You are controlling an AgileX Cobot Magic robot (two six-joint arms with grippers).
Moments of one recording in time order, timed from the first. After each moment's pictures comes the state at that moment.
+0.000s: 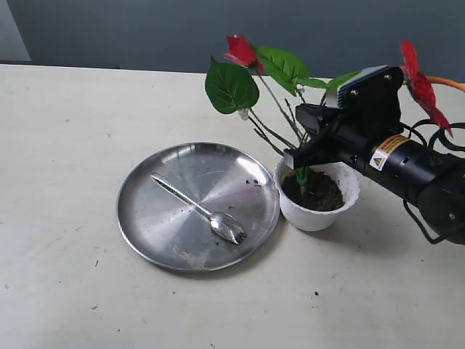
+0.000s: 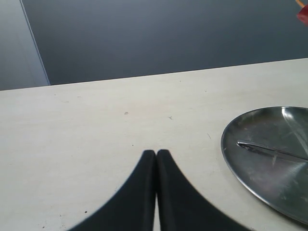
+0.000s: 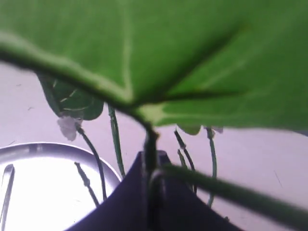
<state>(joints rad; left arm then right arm) -0.12 0.00 0.00 0.08 0.25 -0.04 0.40 1.67 -0.54 -0.20 -0.77 0.06</state>
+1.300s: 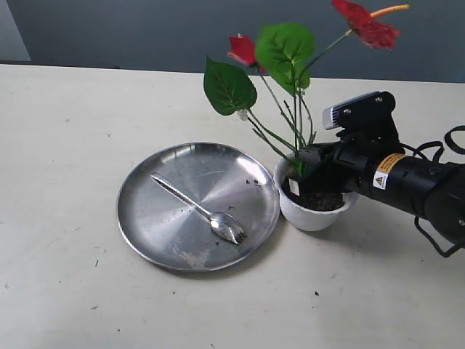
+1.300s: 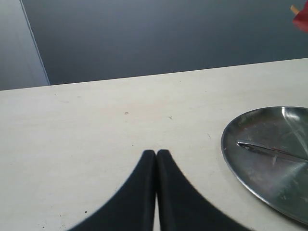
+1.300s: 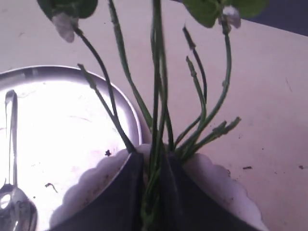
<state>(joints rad) -0.12 0.00 0.00 0.08 0.25 -0.04 0.40 1.62 -0.53 -0.23 -0.50 0.18</state>
